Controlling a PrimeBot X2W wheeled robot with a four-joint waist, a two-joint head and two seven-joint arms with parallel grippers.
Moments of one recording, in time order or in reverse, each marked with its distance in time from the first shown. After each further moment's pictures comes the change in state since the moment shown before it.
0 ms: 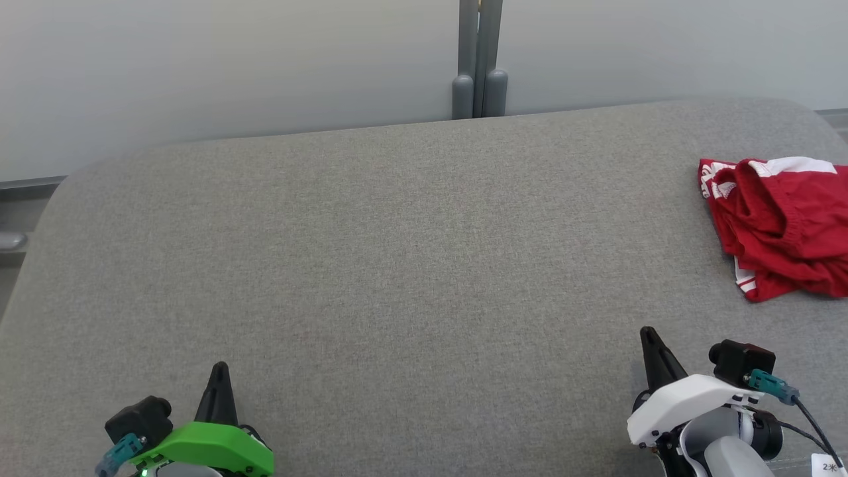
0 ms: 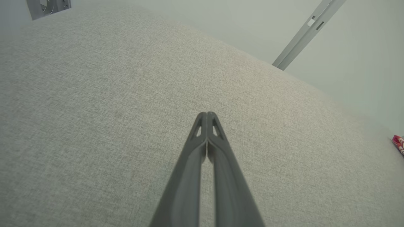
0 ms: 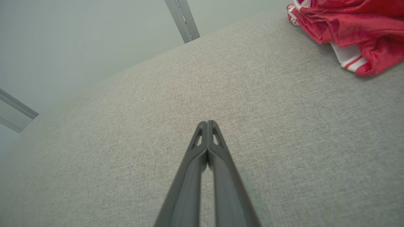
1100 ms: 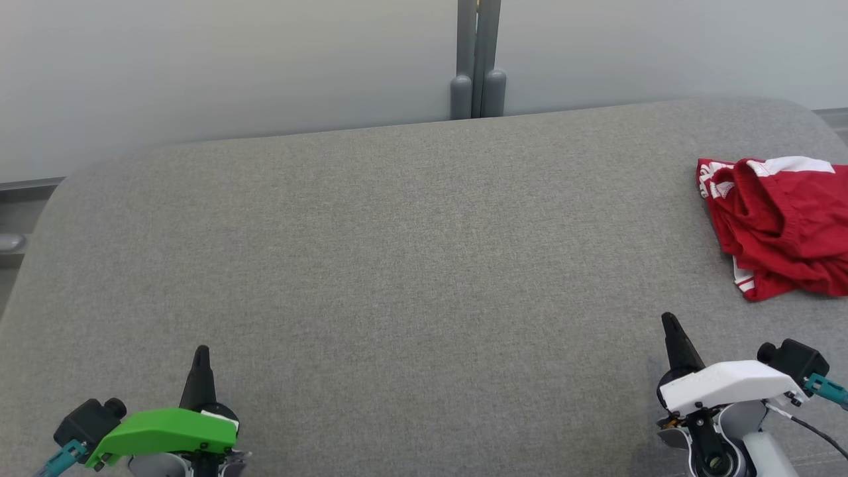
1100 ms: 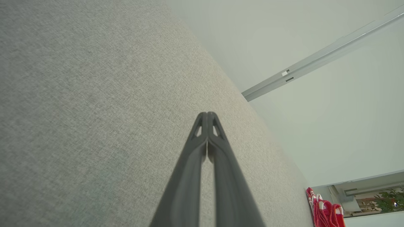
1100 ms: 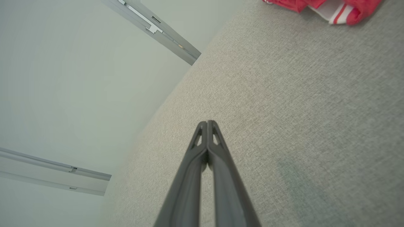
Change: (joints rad) left arm 0.000 0.001 0.058 -0.105 -0.448 -0.035 0.117; right arm 0.022 -0.002 -0.049 -0.126 0.507 0.000 0.124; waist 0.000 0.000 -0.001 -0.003
